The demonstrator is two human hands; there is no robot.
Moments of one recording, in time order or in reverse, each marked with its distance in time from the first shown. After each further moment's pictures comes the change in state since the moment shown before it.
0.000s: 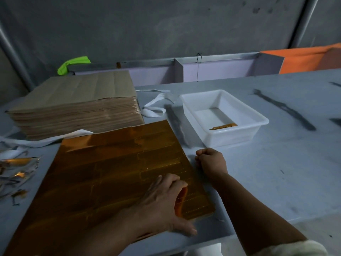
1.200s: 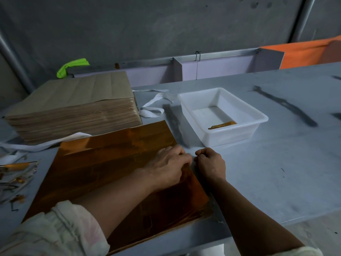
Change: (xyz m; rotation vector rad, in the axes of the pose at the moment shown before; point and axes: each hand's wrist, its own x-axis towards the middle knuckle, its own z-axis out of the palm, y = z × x) left_hand 0.060 0.019 -0.055 0.198 0.210 0.107; right_hand 0.000 0.009 0.006 -0.044 0.113 -0.092
